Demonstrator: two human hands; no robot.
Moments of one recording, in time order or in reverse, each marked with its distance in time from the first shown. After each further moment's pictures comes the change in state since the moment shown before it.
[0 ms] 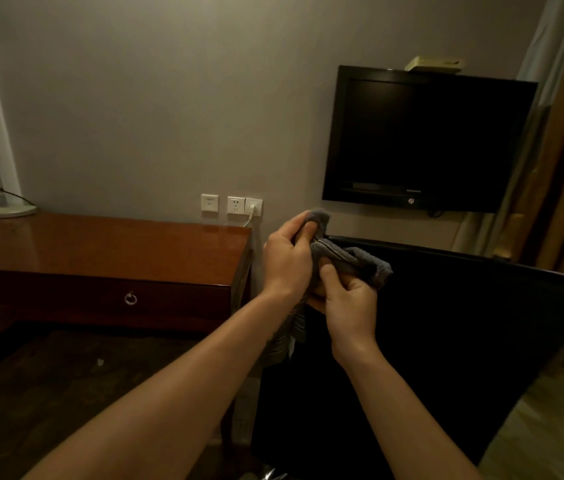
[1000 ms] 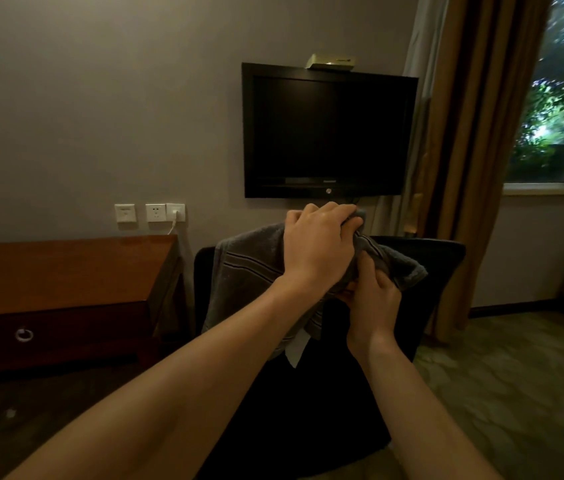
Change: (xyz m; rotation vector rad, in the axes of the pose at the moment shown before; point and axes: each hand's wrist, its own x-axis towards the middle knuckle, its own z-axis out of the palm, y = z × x) left_hand -0.044 0.042 0.163 0.627 -0.266 0.620; right_hand 0.004 -0.045 -0.152 0.235 0.442 0.038
